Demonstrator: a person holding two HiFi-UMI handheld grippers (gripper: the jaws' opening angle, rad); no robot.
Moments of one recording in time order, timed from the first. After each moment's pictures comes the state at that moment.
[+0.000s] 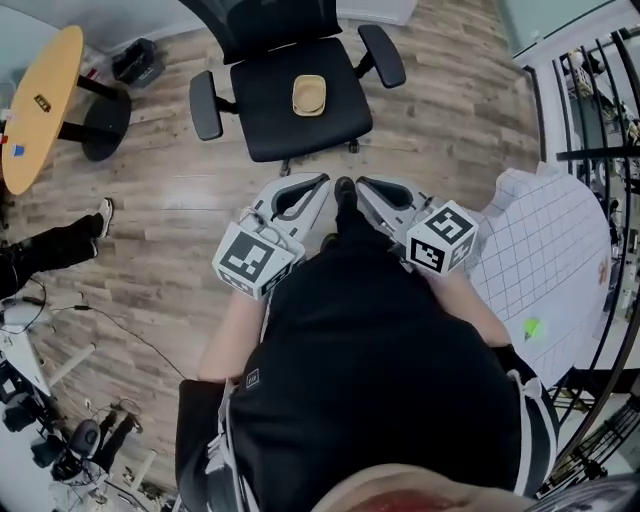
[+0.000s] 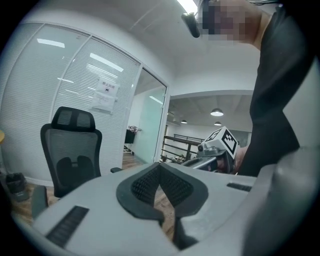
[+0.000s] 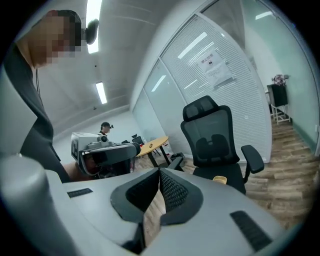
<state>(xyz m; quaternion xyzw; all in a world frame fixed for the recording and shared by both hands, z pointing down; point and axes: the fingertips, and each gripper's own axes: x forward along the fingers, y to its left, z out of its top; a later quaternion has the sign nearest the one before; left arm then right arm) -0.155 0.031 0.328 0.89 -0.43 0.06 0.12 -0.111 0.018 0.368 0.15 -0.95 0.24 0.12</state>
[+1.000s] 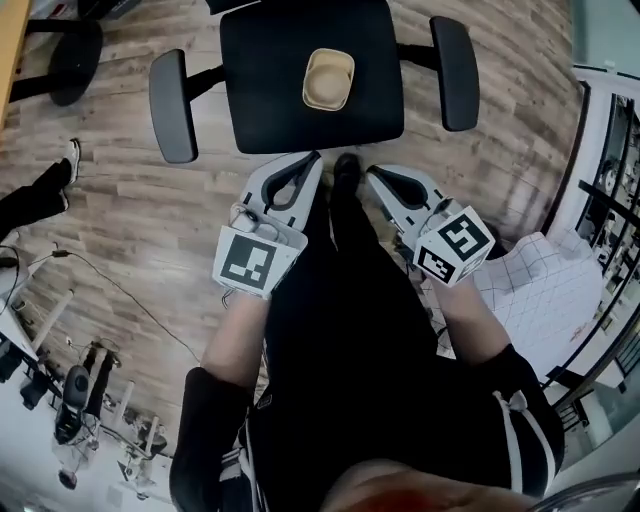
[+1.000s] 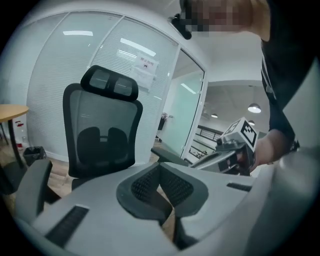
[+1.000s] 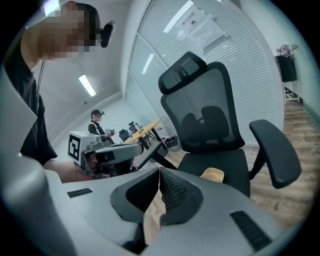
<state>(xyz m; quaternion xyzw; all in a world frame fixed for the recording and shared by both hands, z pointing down) -0.287 -0.192 0.518 0.80 -0.56 0.07 0.22 -0.211 -0.194 0.545 0.11 -0.93 0.30 0.20</state>
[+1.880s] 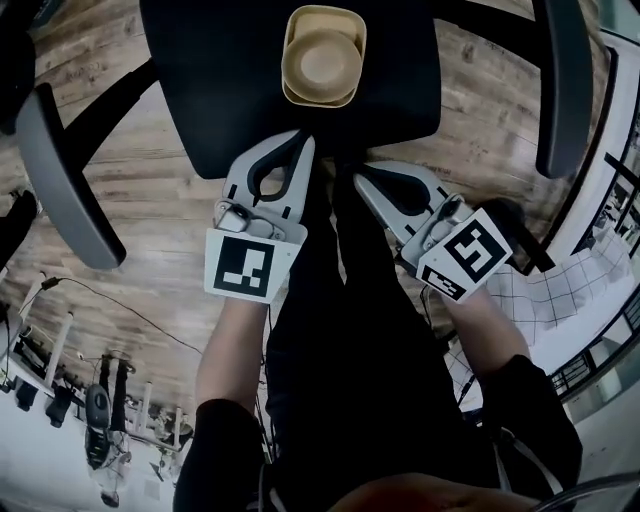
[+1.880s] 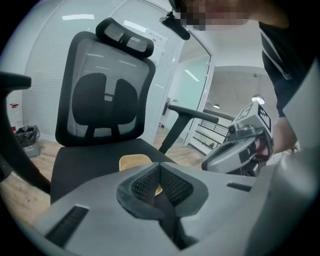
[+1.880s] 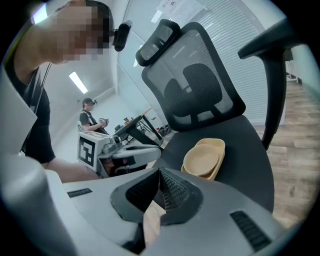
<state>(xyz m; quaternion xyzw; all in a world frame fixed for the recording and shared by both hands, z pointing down) -0.308 -0.237 0.769 0.78 -0.55 0.12 0.27 -0.246 -0.213 0.755 0.10 -0.91 0.33 0.23</state>
